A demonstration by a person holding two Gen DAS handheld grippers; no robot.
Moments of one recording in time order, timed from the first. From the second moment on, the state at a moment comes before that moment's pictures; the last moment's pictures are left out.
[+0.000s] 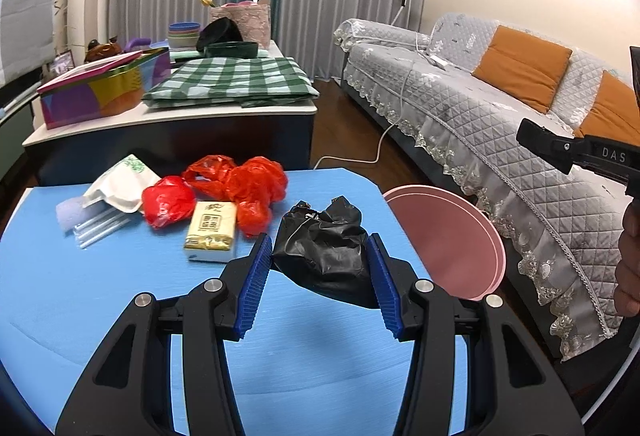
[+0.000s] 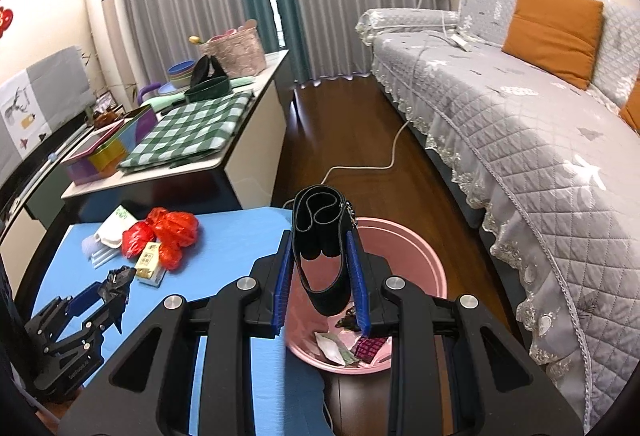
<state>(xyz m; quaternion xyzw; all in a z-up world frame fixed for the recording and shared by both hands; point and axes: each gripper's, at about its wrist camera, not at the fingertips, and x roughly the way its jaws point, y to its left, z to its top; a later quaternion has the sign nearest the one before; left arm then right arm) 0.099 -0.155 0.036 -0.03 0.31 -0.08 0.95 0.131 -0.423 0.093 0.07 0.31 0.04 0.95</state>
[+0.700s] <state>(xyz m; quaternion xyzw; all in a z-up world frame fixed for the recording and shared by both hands) 0.143 -0.207 0.045 -0.02 0.31 -0.11 0.94 0.150 -0.455 0.096 0.08 0.31 0.01 0.95</state>
